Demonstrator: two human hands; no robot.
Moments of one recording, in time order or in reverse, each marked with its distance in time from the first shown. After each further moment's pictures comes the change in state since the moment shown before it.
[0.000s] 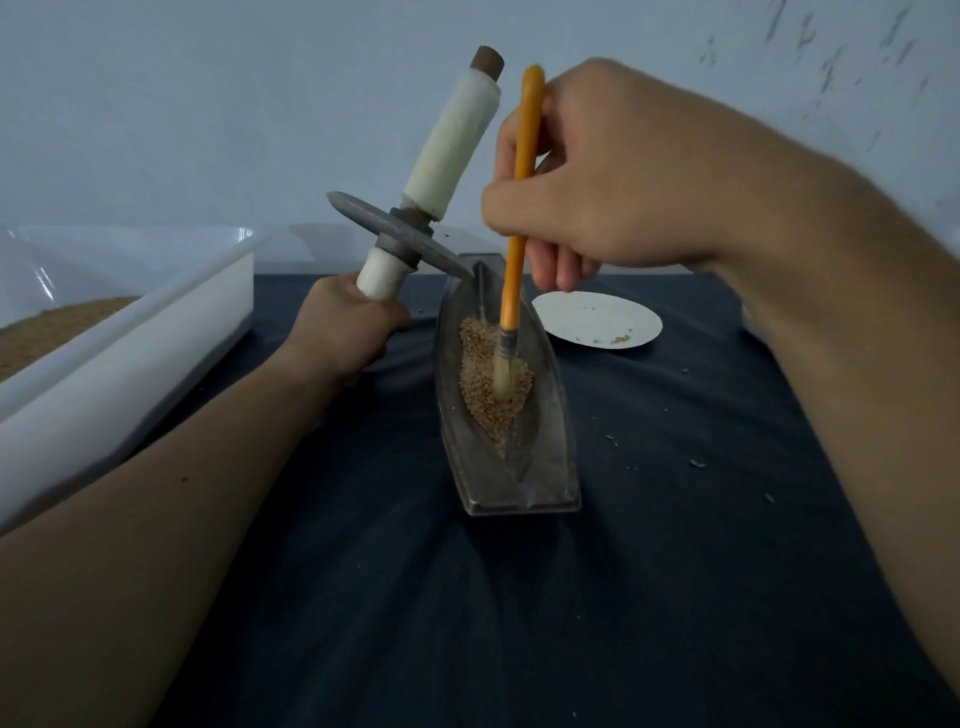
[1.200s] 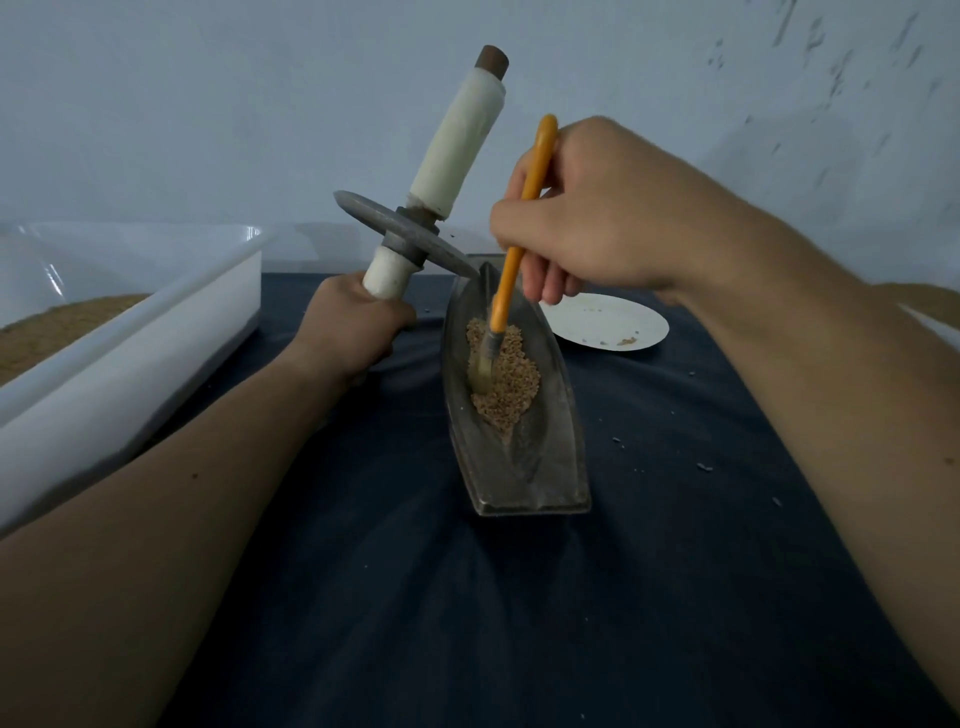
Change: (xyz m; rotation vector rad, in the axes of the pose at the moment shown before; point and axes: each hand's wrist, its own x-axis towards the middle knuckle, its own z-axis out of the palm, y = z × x) left_hand 0.003 -0.003 -0.002 0.001 -0.005 -0.006; right_hand 0.014 0.021 0.023 0.123 0.048 0.118
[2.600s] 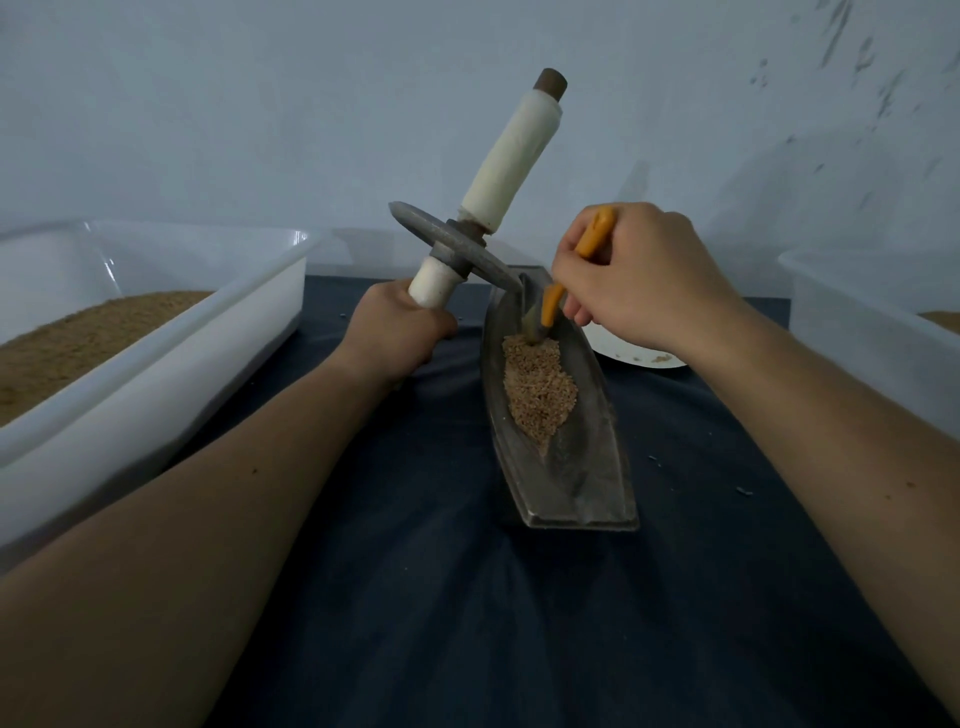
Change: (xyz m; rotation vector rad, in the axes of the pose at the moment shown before) left_hand -0.002 0.000 0.002 -0.008 -0.005 0.010; right_hand 0.013 0.047 0.033 -0.072 0.224 -0.037
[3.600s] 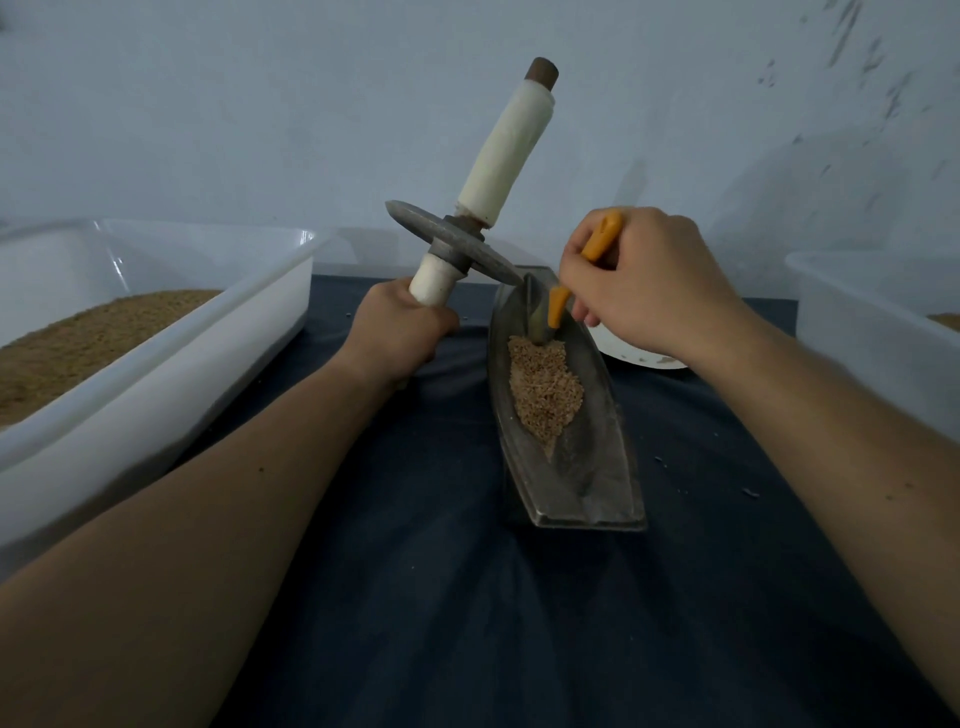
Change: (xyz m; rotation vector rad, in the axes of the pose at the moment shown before) left_hand -0.001 -0.001 -0.002 -0.029 0.001 0.000; right_hand 0.000 0.001 0.001 -0.028 0.019 -0.040
